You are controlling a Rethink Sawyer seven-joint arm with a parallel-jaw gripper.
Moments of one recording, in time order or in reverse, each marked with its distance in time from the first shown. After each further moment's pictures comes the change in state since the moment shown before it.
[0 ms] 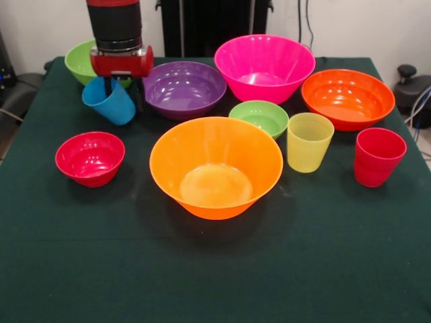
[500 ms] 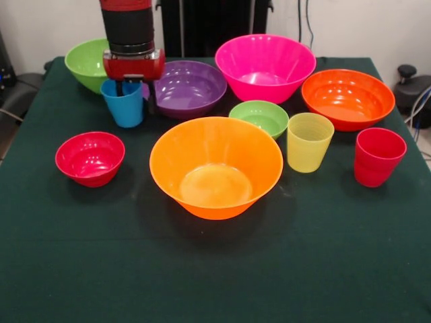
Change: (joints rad) arm 0.073 0.018 -0.060 0.000 0.000 -0.052 0.000
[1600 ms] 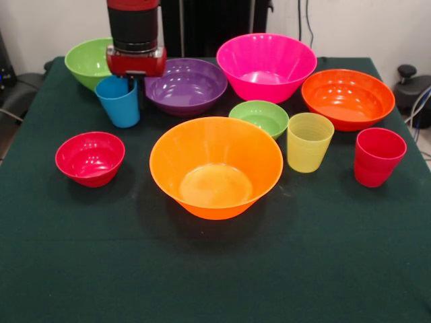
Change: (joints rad) arm 0.084 -0.007 -0.096 -0.010 0.040 0.015 0.000
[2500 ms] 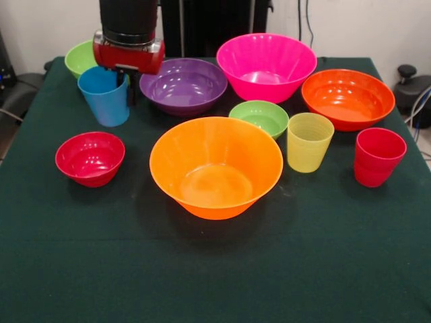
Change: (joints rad) arm 0.144 -0.120 0.001 -0.147 0.150 0.274 0.000
